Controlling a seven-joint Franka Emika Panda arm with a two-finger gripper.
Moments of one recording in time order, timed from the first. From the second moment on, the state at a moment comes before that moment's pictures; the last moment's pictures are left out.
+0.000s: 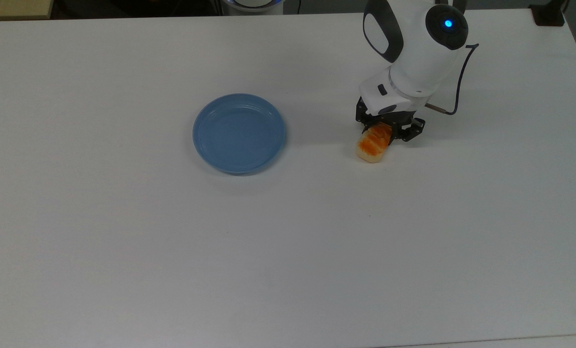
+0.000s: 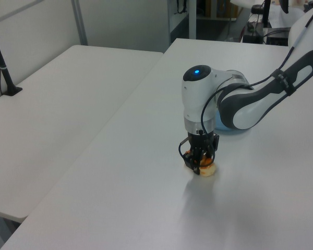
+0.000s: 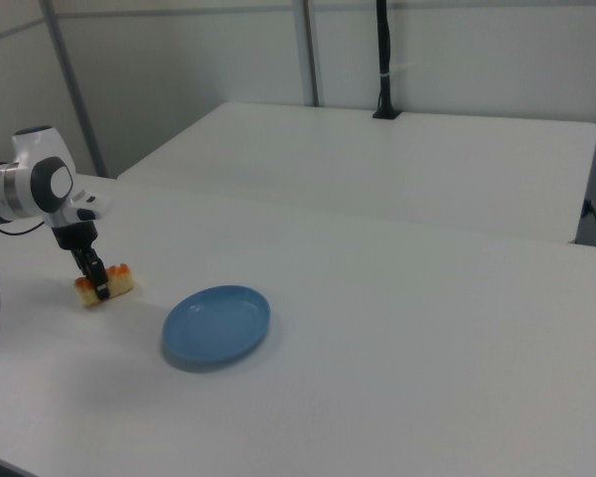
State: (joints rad) arm 0.56 0.49 -0.07 -1.70 -0.04 2.13 0.93
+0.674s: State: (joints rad) arm 0.42 0.33 -0.08 -1.68 -0.05 2.05 0.76
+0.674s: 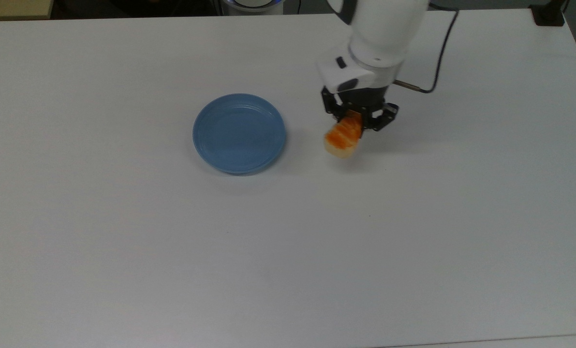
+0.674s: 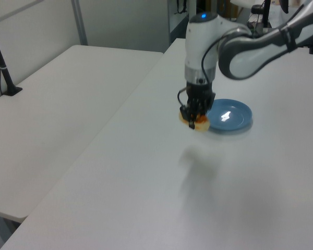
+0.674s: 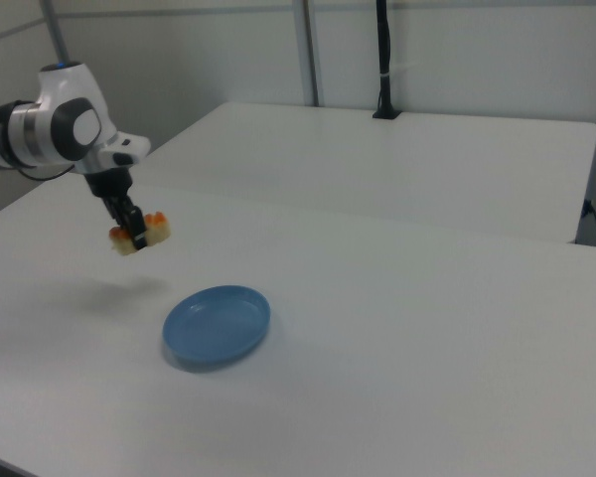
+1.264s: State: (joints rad) arm 0.19 0.24 -0.08 -1.70 -0.05 2.01 0.32
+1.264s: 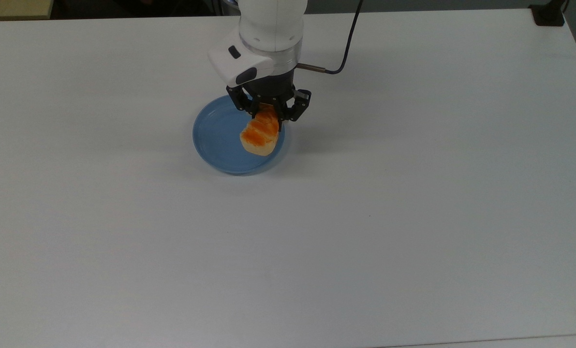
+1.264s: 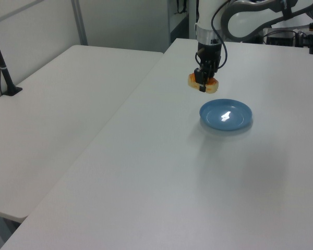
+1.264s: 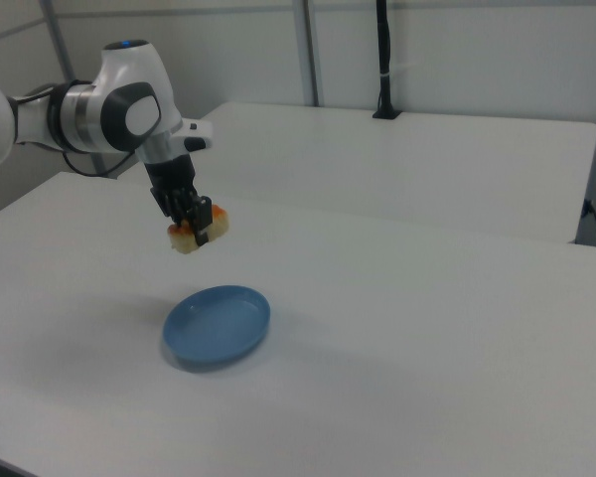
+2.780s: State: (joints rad) arm 0.11 0.25 -0.08 -1.94 -0.16 2.11 0.25
